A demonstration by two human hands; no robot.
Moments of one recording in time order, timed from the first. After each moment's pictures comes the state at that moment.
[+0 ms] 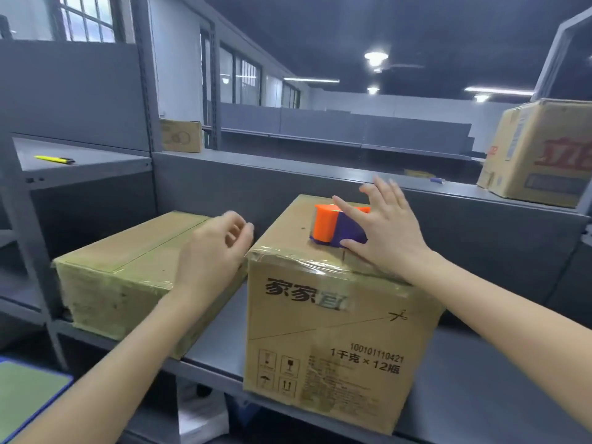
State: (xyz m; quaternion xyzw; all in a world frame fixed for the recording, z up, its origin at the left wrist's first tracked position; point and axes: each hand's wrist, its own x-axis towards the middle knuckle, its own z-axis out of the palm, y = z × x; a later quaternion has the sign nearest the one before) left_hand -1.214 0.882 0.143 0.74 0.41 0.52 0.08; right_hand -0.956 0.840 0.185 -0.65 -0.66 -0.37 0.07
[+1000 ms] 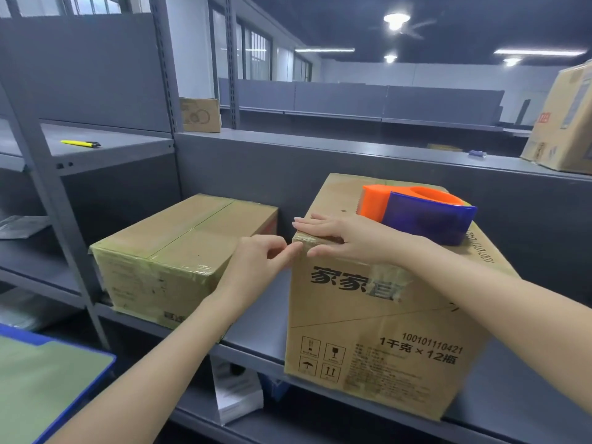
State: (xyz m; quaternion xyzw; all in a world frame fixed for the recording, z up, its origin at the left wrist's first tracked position) left_hand -1.229 0.916 0.103 0.81 0.34 0.44 0.18; right_hand -1.036 0.889 0.158 -0.53 -0.85 0.04 0.09
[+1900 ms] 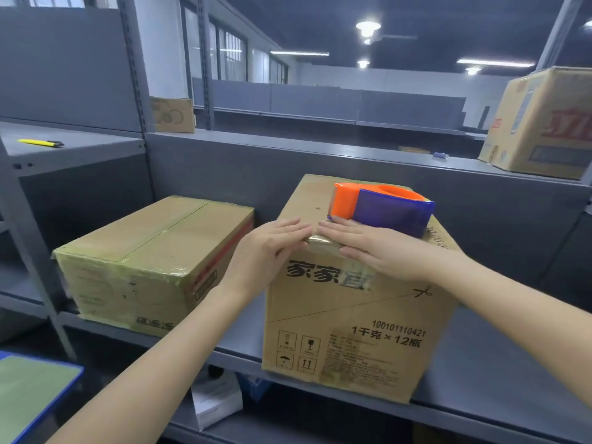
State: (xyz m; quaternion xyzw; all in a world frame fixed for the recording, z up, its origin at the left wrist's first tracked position) left_hand -1.198 0.904 0.110 0.87 0.20 0.45 0.02; right_hand -0.993 0.824 0.162 -0.58 -0.82 -0.01 0.02
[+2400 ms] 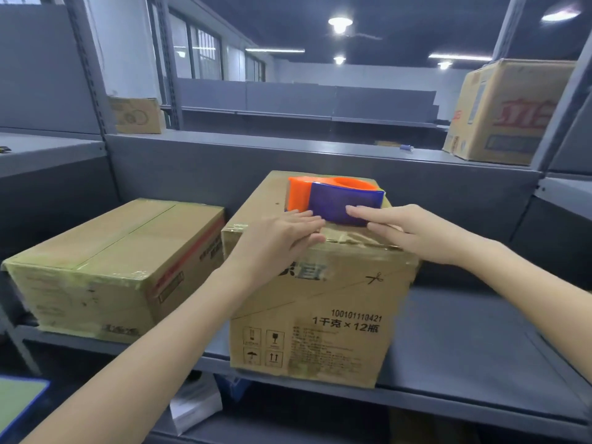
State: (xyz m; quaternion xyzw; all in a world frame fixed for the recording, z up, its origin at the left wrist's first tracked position) left_hand -1.138 0.868 0.138 0.91 0.16 0.39 -0.02; right_hand -0.920 0.763 0.178 -0.64 -0.75 0.03 0.19
